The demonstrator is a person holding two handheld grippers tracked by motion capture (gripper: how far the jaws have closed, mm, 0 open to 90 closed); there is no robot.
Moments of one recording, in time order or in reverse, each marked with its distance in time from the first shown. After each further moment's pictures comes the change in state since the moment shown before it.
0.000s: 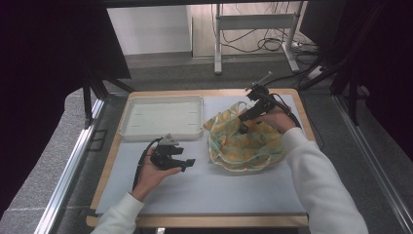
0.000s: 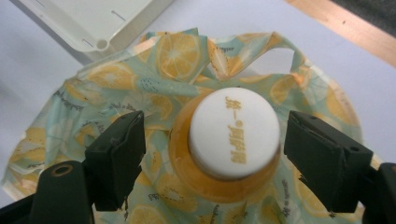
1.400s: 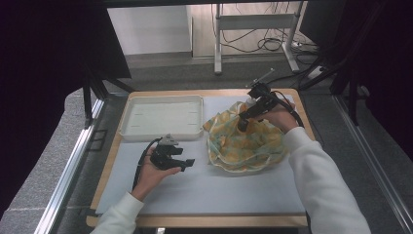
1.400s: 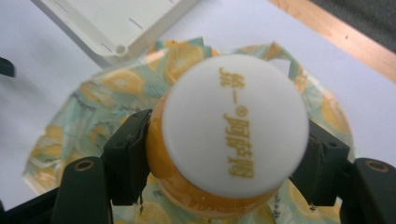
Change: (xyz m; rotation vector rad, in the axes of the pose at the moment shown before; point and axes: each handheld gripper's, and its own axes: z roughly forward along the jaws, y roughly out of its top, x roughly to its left) left arm 0.003 -0.002 0.002 0.007 -0.001 -0.010; right arm 0.004 0.004 -0.021 -0.043 0.032 -0.045
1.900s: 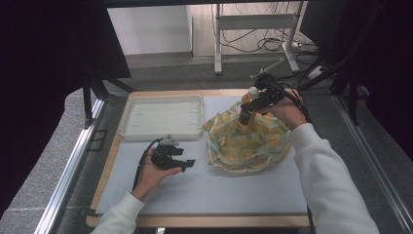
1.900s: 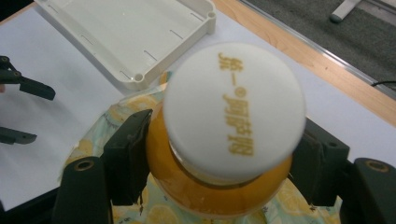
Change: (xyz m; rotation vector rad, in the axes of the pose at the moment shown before) left arm -0.001 -0.001 0.003 0.008 -0.003 -0.005; right arm 0.006 0.011 -0.041 -0.089 -0.004 -0.013
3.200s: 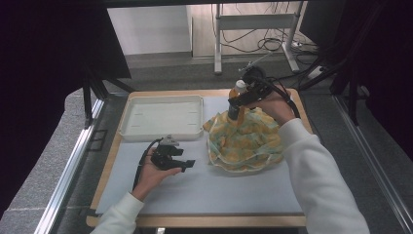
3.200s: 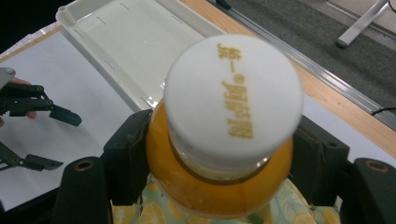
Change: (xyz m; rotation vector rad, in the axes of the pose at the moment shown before) left arm 0.001 0.000 0.000 0.016 -0.005 0.005; right arm 0.025 0.030 0.001 -0.052 0.021 -0.040
